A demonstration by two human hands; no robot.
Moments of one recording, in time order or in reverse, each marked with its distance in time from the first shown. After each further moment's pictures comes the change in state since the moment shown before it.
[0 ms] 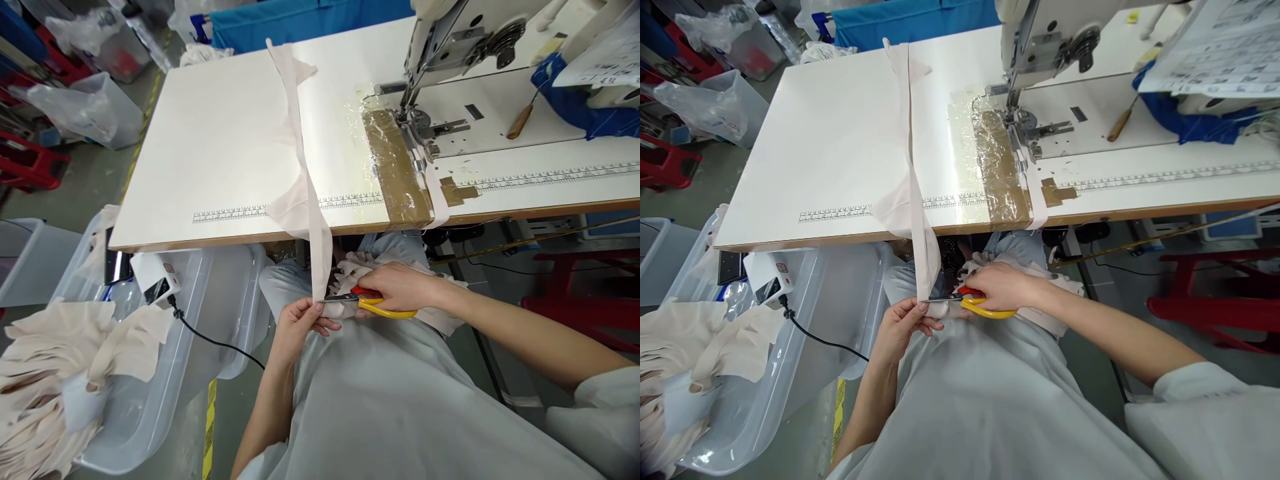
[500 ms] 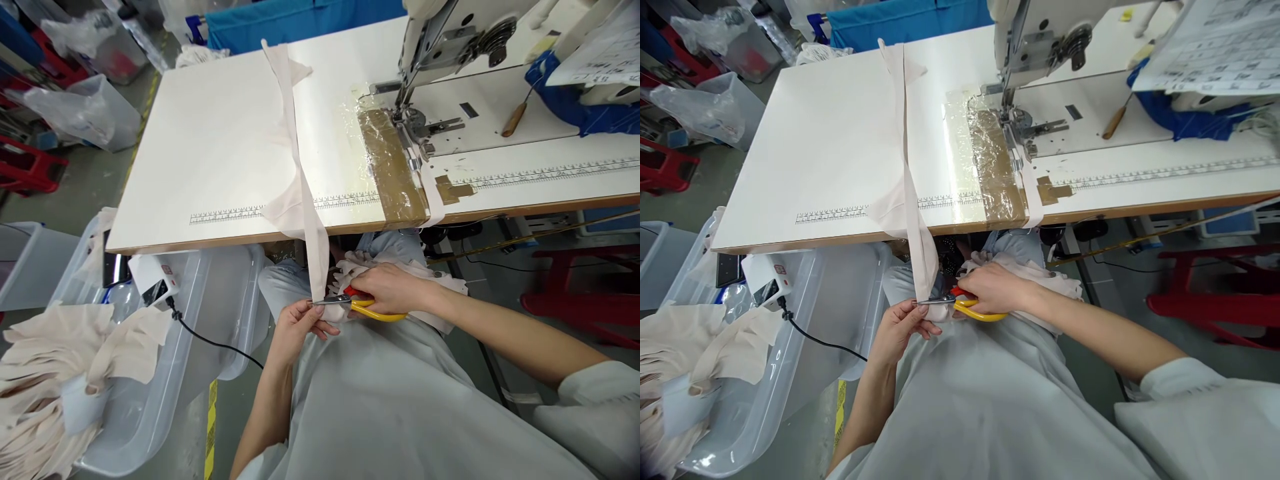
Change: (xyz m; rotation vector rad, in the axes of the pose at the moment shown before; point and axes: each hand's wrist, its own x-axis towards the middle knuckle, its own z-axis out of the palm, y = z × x) left_hand -0.001 -0.003 -0.002 0.064 -0.006 -0.030; right_hand 0.006 -0.011 0.003 -0.084 0.005 0.032
